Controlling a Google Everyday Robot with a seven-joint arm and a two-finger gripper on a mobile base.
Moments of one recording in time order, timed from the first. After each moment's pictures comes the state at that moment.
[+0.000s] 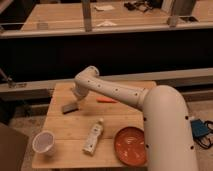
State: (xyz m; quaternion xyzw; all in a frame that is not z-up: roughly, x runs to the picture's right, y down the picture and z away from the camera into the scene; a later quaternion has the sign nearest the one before) arm -0.189 0.057 0.890 -0.18 -0.26 -0.20 0.93
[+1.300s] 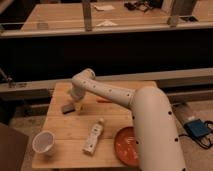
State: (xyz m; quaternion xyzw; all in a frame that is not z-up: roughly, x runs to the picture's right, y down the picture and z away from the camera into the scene) arm -0.210 0.078 0.919 -0.21 -0.28 -0.20 0.92
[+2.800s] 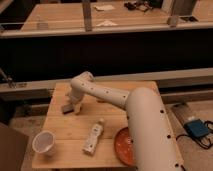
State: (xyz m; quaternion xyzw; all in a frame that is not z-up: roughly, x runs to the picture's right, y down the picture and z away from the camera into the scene) arm -0.220 0.094 0.939 -0.21 -0.28 -0.22 0.91
